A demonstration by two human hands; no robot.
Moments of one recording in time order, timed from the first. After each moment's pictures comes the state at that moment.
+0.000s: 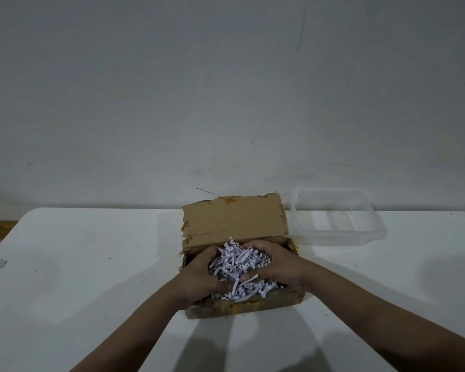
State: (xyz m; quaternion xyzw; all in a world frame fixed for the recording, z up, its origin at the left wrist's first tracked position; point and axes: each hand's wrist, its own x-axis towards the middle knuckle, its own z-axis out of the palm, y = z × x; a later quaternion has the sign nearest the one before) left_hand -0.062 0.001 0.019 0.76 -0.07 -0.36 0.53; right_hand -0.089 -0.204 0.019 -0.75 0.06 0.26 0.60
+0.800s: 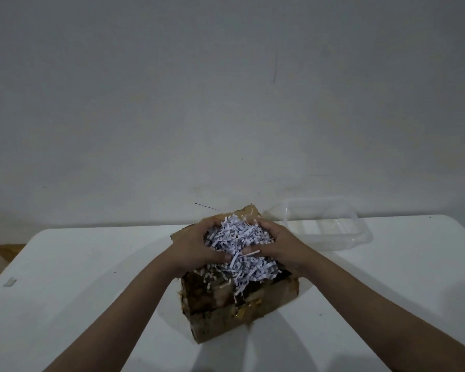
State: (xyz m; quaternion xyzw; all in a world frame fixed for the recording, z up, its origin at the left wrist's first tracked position) left_hand -0.042 -0.002 0.091 0.84 -0.17 -0.24 0.45; right_hand -0.096 -0.211 0.065 -0.68 0.00 0.12 0.72
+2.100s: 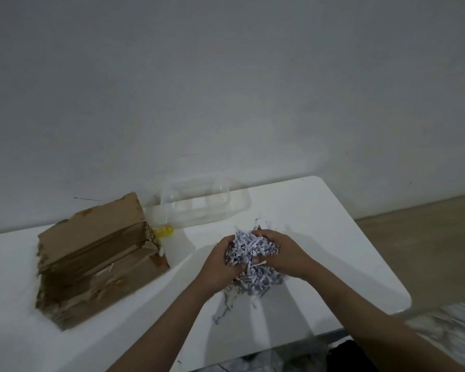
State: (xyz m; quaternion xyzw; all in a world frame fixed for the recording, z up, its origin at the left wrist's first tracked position) left_hand -0.203 -0.270 0.001 0.78 -0.22 -0.28 0.52; right_hand -0.269 -0.451 0.008 -0.83 0.11 0.02 0.55
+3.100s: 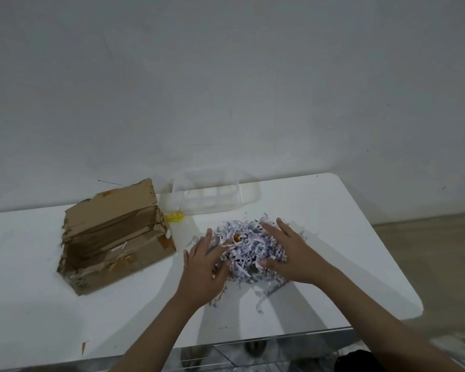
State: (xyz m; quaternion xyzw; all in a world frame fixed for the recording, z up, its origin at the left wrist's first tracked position) left_hand -0.232 -0.231 -0.022 0.92 -0.26 -0.04 0.30; right_hand -0.294 -0.464 0.008 -0.93 0.04 0.08 0.36
